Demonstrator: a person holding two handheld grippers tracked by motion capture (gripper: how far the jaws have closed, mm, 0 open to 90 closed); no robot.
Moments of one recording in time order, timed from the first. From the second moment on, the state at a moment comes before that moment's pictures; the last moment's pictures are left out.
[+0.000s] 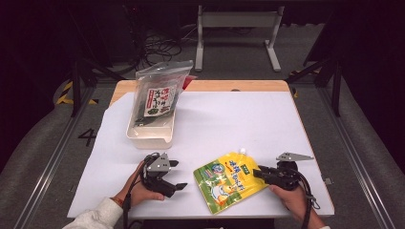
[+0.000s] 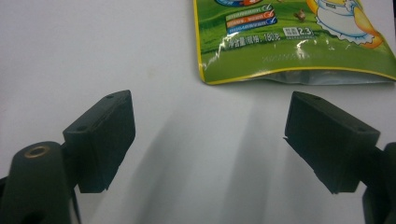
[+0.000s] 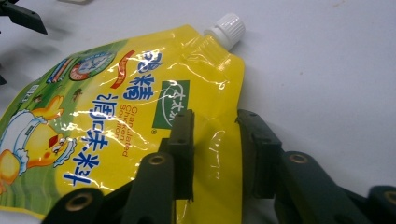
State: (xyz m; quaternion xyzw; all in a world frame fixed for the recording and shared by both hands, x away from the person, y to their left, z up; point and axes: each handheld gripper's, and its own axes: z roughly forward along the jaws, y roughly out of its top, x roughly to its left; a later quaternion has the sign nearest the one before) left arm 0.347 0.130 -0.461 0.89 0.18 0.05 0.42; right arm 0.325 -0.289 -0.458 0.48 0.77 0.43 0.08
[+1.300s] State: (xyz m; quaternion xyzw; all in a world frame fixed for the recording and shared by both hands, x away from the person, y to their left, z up) left arm 0.397 0.078 -0.461 0.88 0.17 -0.08 0.43; right arm 0.380 -0.250 -0.427 0.39 0.77 0.50 0.10
